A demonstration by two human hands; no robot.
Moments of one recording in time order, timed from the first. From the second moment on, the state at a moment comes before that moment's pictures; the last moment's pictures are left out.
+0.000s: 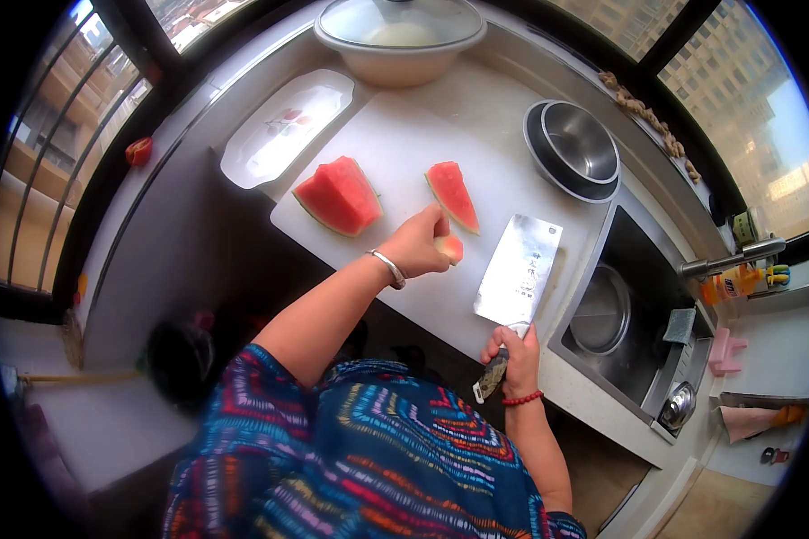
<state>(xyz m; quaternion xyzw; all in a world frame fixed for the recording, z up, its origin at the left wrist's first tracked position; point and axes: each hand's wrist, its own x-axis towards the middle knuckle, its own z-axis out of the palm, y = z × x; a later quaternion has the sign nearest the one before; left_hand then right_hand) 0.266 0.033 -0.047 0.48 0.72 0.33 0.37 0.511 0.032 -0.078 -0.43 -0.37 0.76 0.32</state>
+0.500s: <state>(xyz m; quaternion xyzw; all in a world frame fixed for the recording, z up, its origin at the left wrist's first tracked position) 0.276 -0.069 0.068 0.55 0.15 0.53 0.62 0.516 0.034 -0.081 -0.46 -0.33 0.76 0.31</state>
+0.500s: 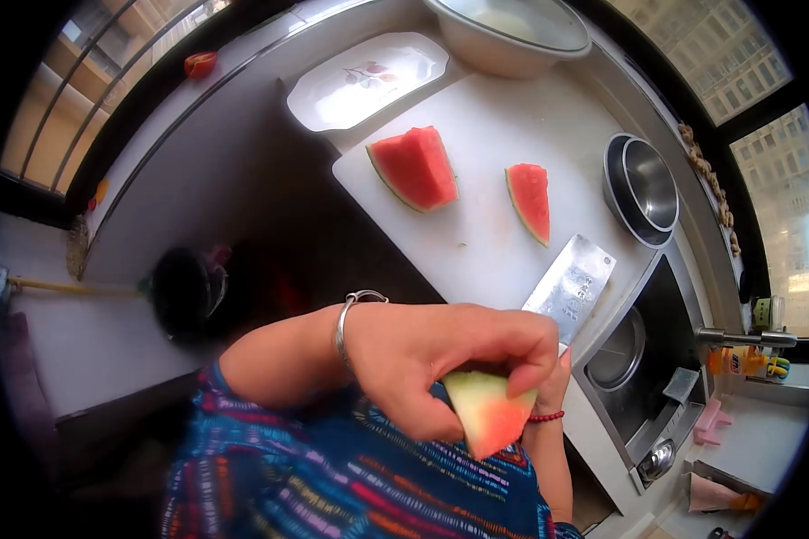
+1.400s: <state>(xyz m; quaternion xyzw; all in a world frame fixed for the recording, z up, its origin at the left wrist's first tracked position) 0.099 -0.388 0.019 0.24 0.52 0.78 0.25 0.520 0.046 -0.085 -0.53 -0.37 0.70 0.30</state>
